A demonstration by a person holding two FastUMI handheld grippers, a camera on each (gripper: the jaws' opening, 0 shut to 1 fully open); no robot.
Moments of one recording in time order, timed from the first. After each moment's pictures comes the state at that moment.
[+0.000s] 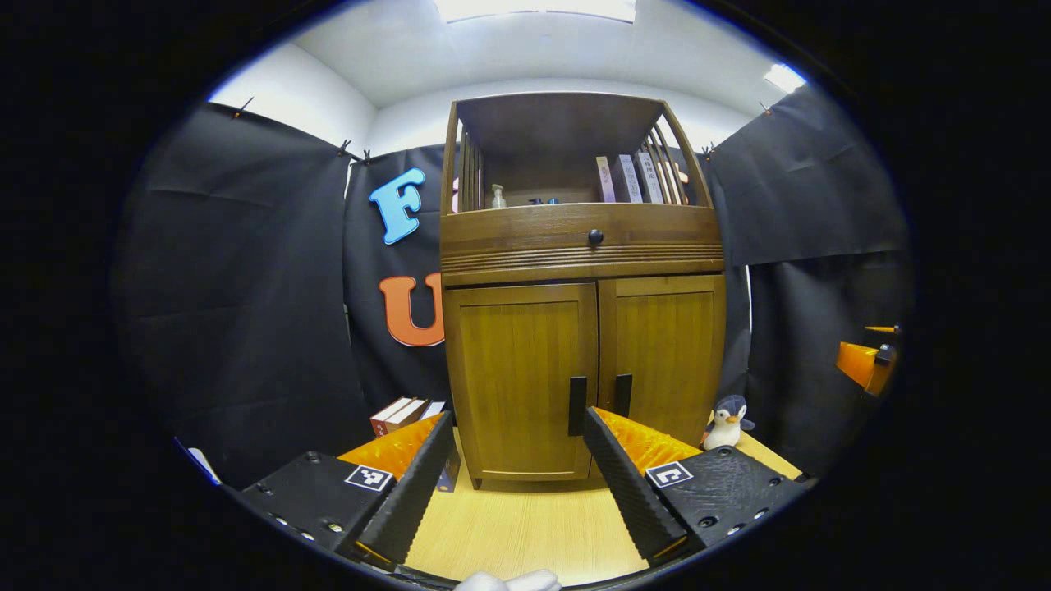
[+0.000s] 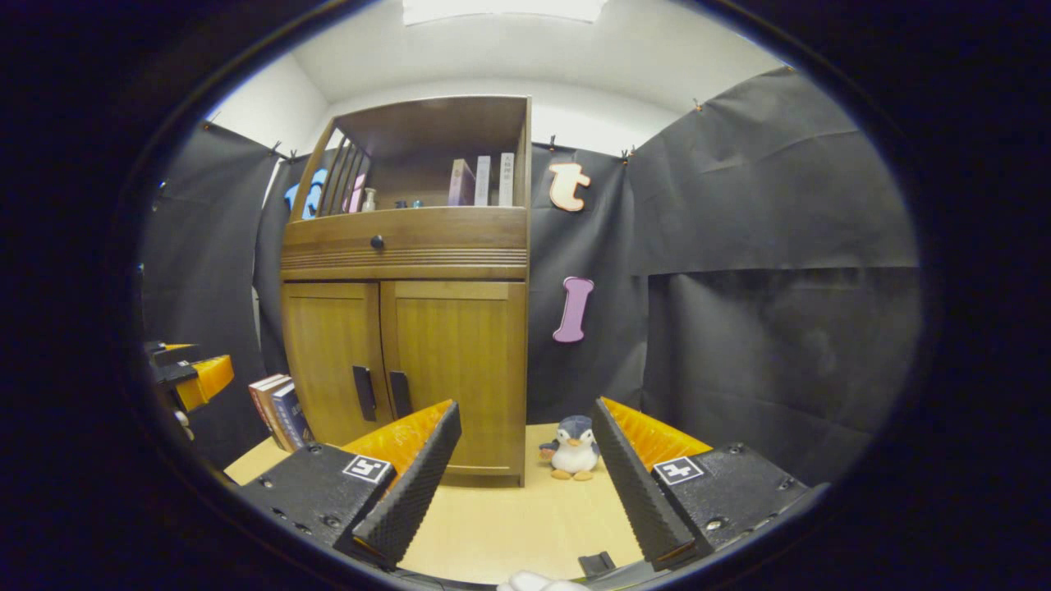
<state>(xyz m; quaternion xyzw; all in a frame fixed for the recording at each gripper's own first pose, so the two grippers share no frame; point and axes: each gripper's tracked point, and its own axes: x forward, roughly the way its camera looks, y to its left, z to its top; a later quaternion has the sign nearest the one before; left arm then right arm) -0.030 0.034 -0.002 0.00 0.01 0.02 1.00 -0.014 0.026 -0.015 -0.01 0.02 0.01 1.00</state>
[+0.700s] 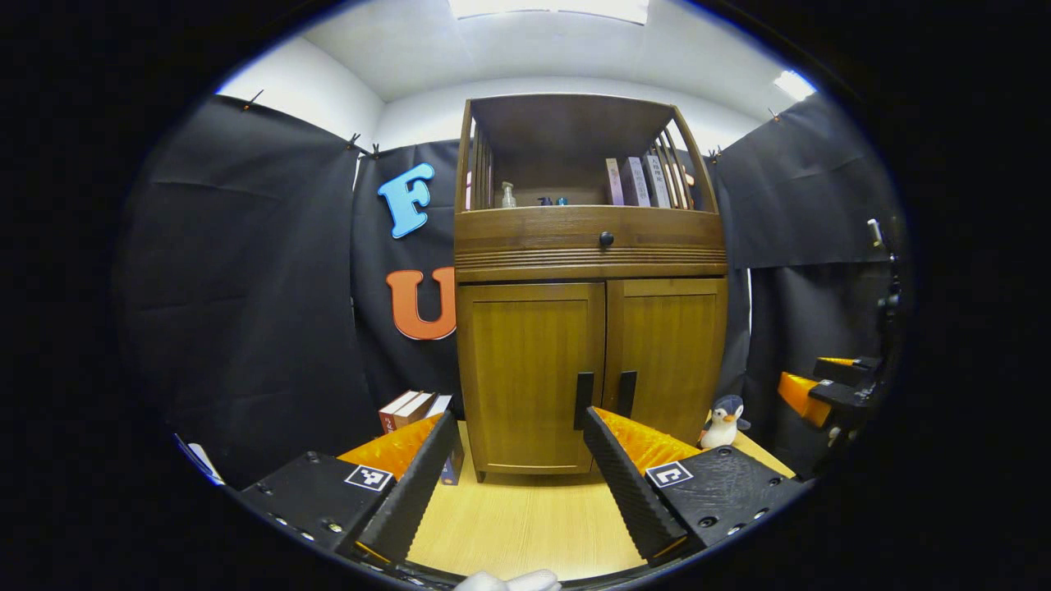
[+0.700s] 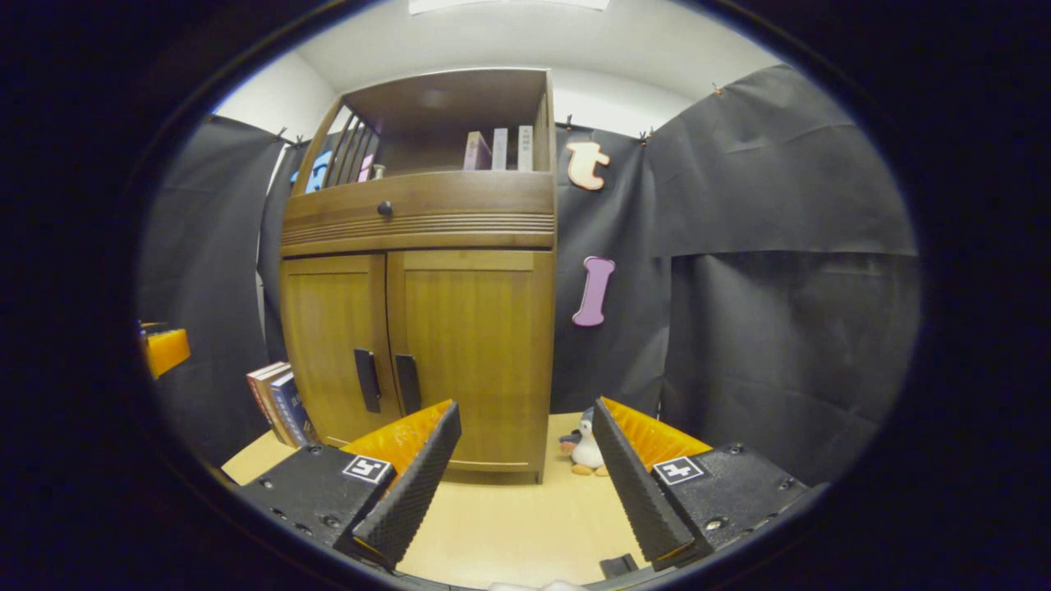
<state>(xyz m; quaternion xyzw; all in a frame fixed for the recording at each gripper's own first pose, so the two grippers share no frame) -0.051 0.056 0.003 -0.01 0.02 0.03 1.00 0.053 0.071 -0.050 -0.02 0.04 0.04 1.00</state>
